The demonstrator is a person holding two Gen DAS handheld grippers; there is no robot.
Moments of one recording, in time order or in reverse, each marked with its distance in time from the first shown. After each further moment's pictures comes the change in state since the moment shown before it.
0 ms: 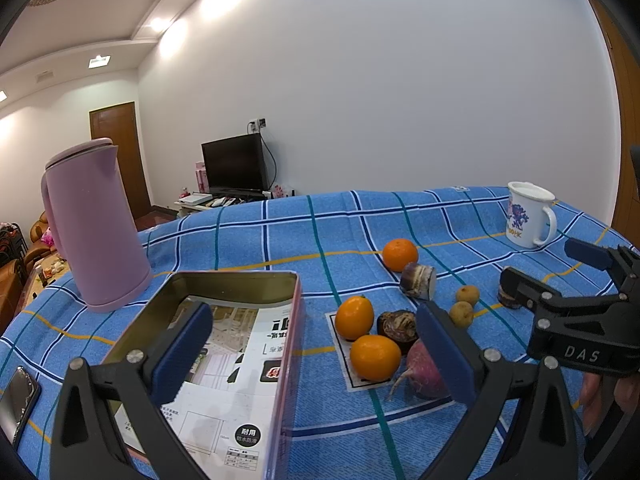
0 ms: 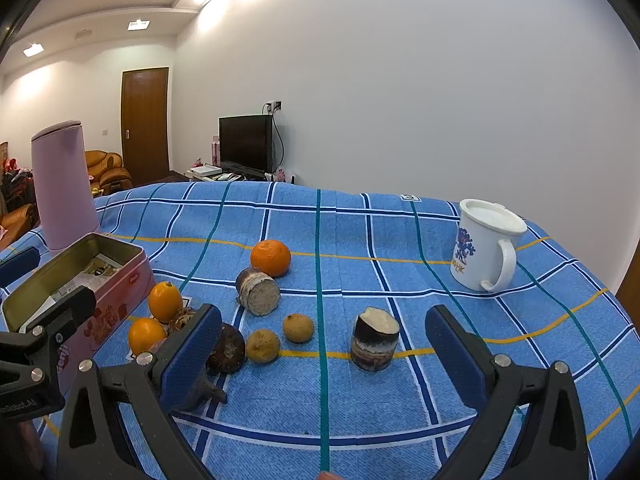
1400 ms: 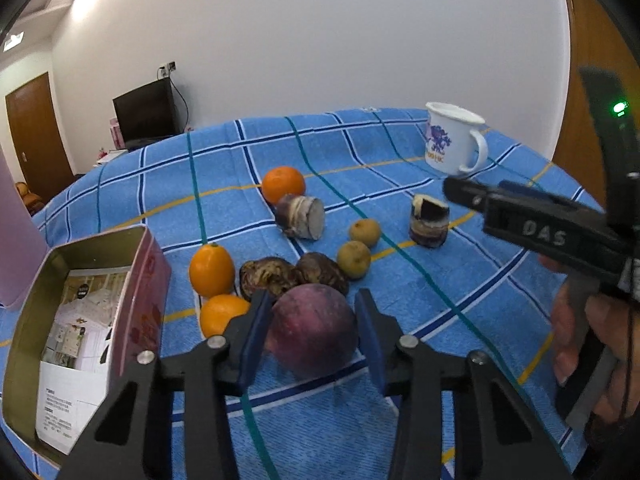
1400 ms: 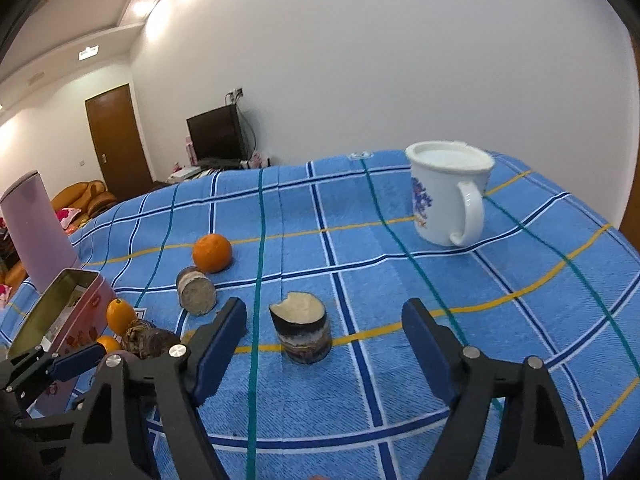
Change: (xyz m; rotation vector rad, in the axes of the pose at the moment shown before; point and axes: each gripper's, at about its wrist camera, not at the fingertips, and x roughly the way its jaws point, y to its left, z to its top) left arm 0.034 -0.068 -0.007 0.094 0.268 -0.283; right arm 0.030 -0.073 -0.004 0.207 0.128 0.015
